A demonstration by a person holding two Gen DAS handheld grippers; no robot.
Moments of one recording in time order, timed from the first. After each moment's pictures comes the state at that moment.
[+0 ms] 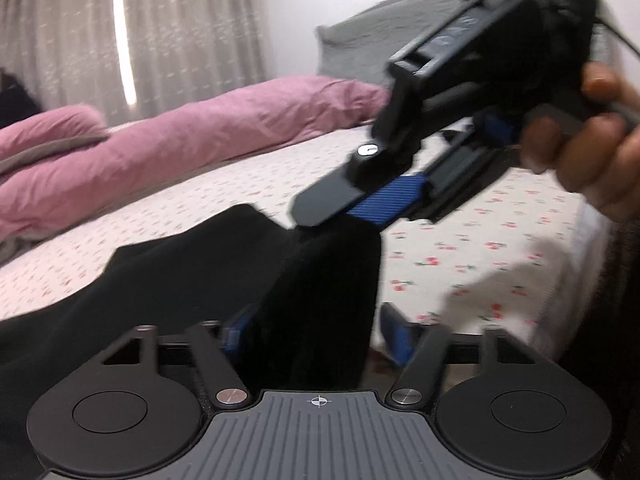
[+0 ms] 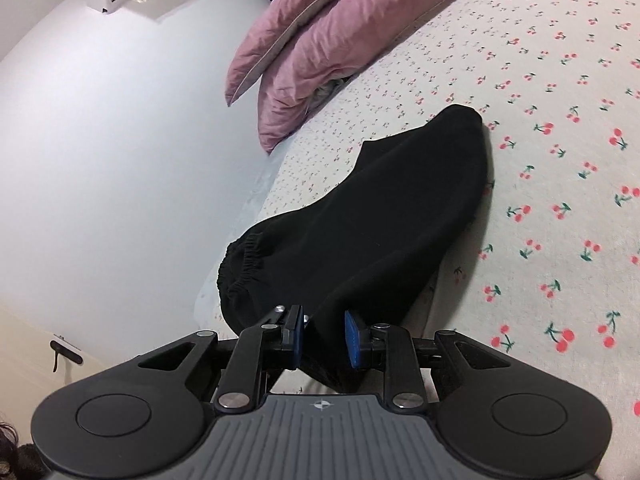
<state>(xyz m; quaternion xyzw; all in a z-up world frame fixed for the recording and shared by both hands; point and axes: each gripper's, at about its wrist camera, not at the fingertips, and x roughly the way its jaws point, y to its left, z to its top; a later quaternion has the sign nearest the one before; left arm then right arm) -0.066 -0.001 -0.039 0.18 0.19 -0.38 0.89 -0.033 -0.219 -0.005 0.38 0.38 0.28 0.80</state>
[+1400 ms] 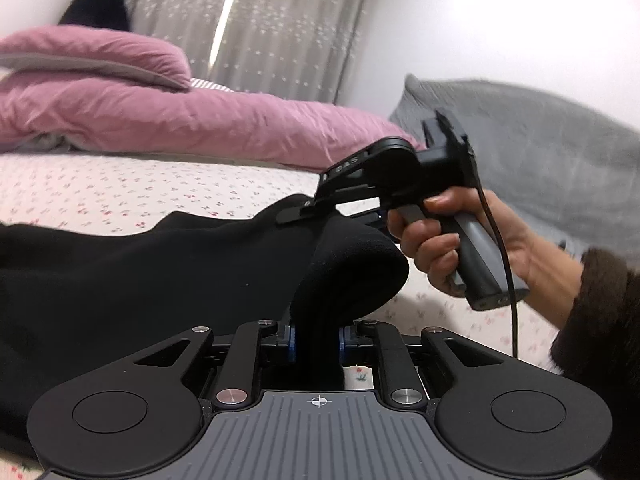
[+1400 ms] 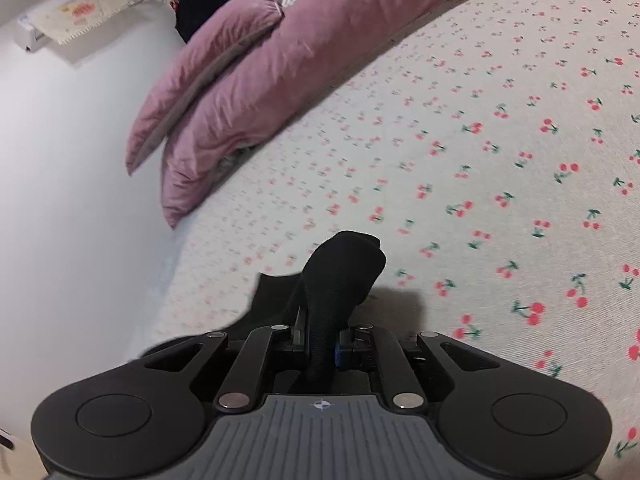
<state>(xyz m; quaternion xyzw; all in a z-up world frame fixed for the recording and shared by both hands) -0.055 0.066 0.001 -0.04 0.23 -0.35 0.91 0.075 -0.227 -0.009 0.38 0.36 0.12 0.84</state>
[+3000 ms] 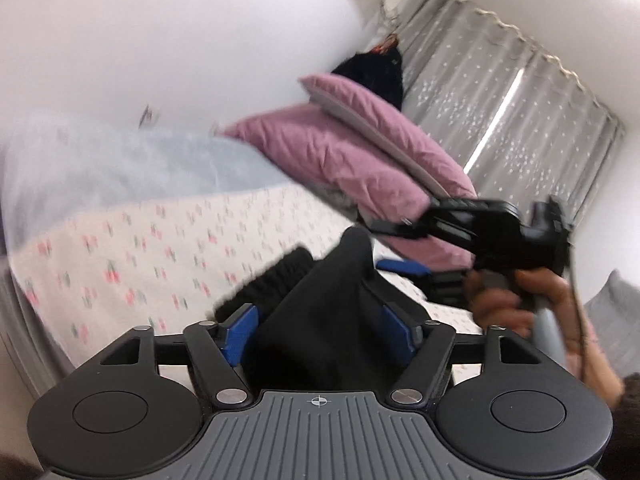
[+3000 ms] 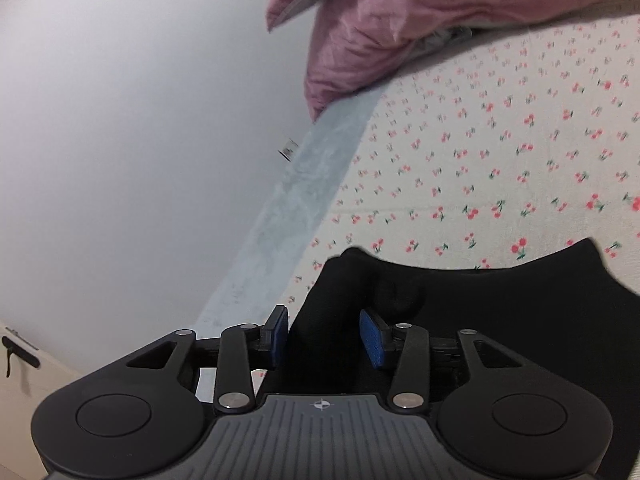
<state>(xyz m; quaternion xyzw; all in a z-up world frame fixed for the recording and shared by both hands) -0.032 0.280 0.010 -0.24 0.17 -0.01 0.96 0.194 0.102 0.047 0.30 0.41 0.31 0.81</state>
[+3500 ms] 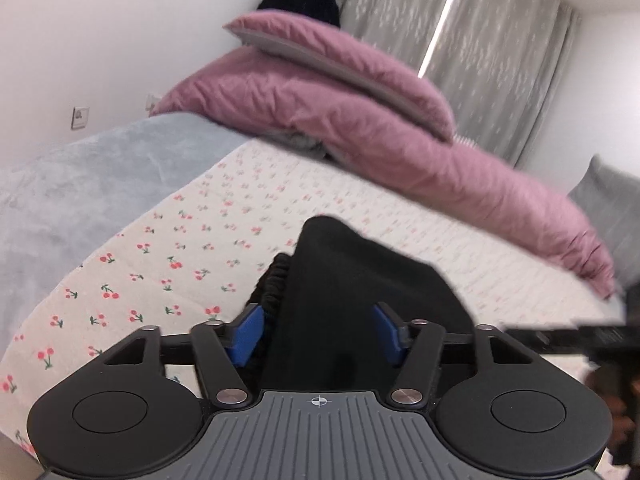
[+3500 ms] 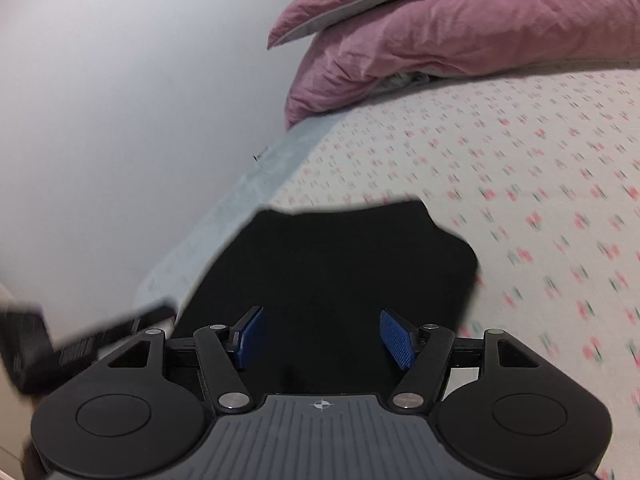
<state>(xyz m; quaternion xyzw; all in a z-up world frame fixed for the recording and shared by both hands) 0.066 0.302 0.025 -0.12 0.29 -0.10 0.95 0.094 0.019 0.026 0.20 0.37 0.27 0.86</state>
